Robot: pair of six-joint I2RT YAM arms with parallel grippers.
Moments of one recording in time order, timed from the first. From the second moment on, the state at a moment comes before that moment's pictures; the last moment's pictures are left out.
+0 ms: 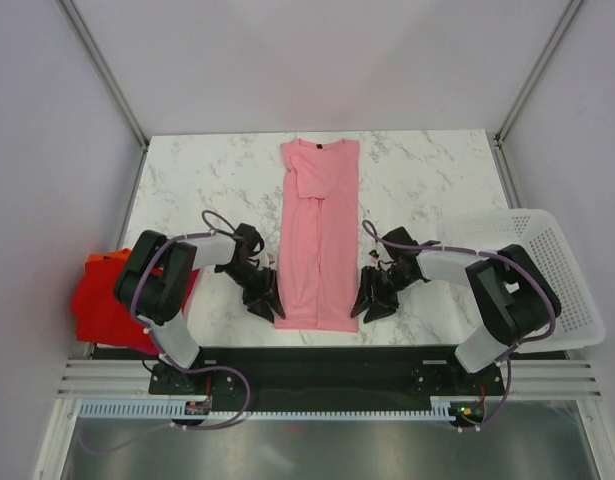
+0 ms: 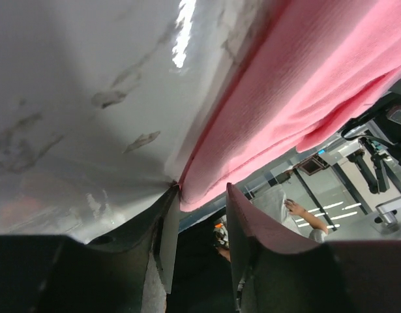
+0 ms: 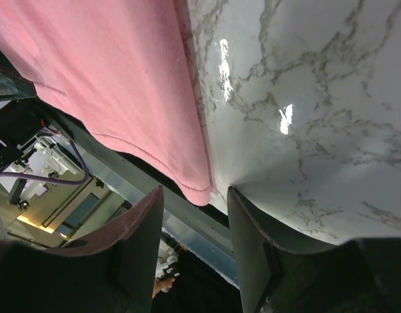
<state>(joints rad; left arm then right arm) -0.38 1.74 0.82 -0.70 0.65 -0.48 0.45 1.61 0.69 -0.45 -0.66 0.62</state>
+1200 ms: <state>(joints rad) -0.25 1.96 1.54 -0.73 0.64 -0.37 0.31 1.80 1.31 -0.53 -0.53 0.41</state>
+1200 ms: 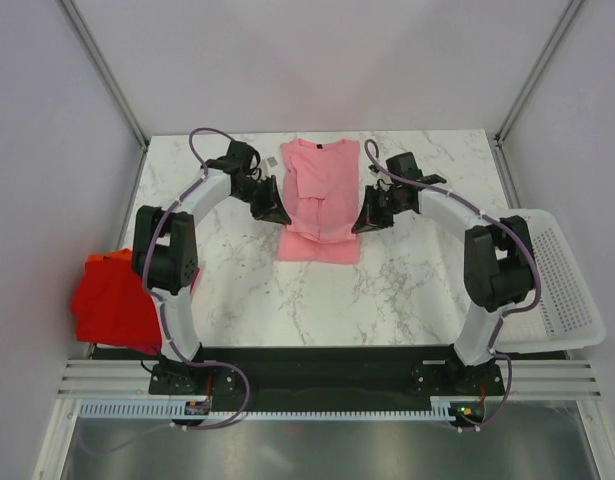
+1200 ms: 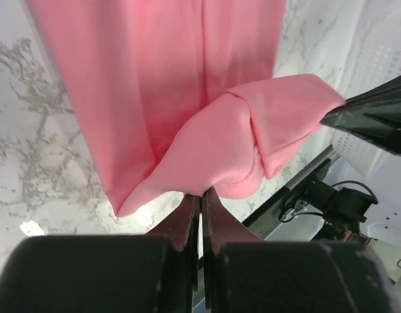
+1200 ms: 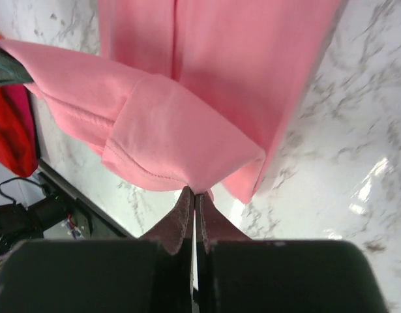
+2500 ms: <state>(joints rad) -0.16 1.92 1.41 -0.77 0.65 -0.29 0.22 1.73 1.13 -0.50 -0.50 0.35</state>
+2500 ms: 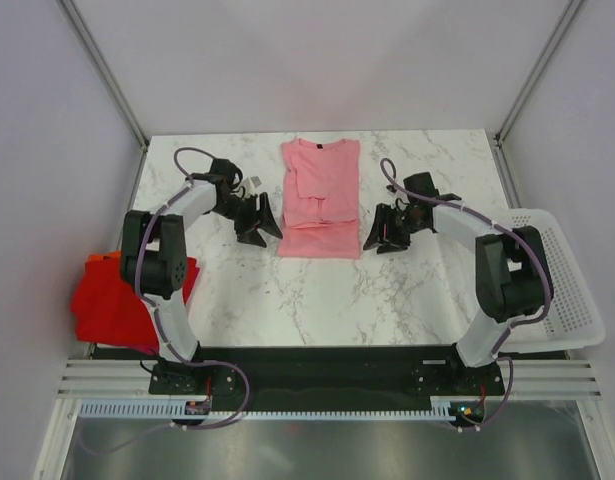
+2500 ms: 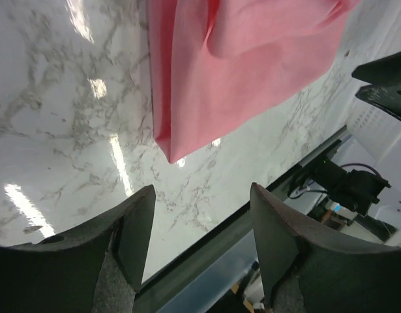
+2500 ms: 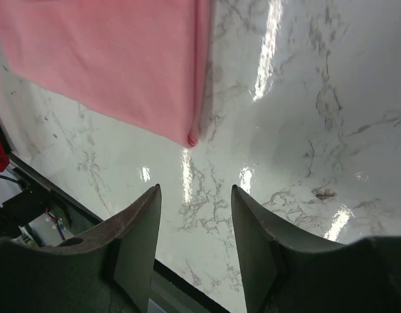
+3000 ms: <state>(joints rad) -0.17 2.05 1.34 -0.77 0.73 -0.29 0.22 1.89 1.09 -0.37 -0.63 0.48</state>
